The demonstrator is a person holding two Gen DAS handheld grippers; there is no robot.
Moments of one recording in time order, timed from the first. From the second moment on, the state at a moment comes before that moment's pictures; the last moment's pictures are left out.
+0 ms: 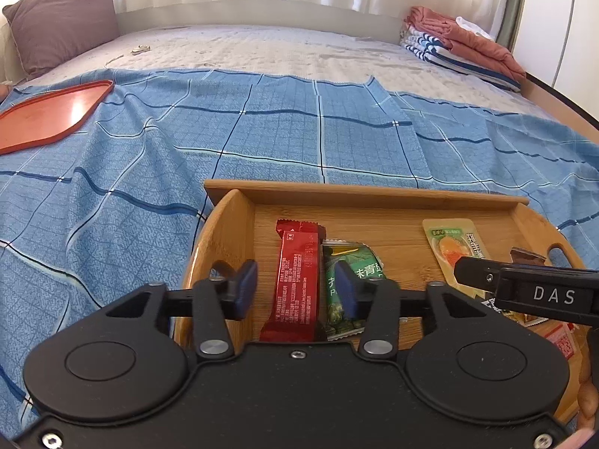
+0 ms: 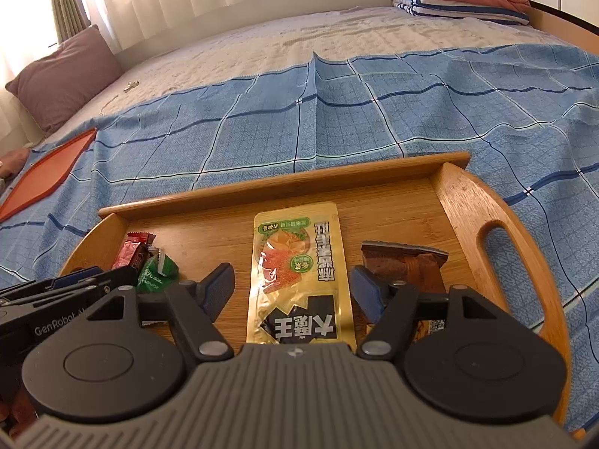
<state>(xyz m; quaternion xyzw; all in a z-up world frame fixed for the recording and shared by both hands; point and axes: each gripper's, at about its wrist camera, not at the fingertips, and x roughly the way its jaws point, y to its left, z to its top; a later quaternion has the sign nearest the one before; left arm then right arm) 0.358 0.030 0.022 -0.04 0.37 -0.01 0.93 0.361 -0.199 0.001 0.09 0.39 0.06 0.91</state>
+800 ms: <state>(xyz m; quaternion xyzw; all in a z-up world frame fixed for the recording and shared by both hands) 0.231 0.039 0.101 0.00 0.30 -0.04 0.95 0.259 -0.206 0.084 0.04 0.32 0.09 0.94</state>
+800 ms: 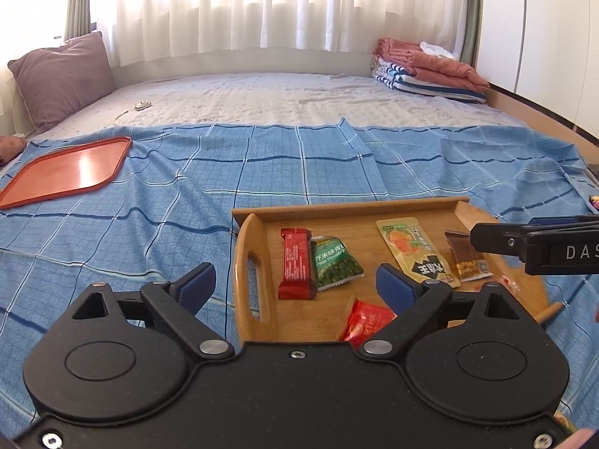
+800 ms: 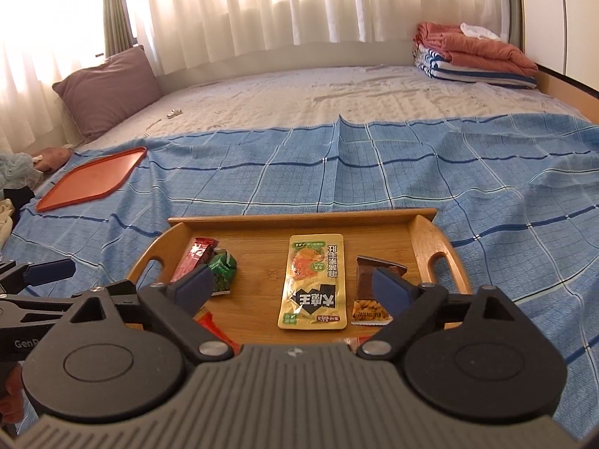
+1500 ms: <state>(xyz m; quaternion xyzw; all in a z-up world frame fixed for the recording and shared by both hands) 0.103 0.036 0.107 0.02 0.28 -0.08 0.96 0.126 -0.226 0.063 0.01 0.29 0.09 0.95</state>
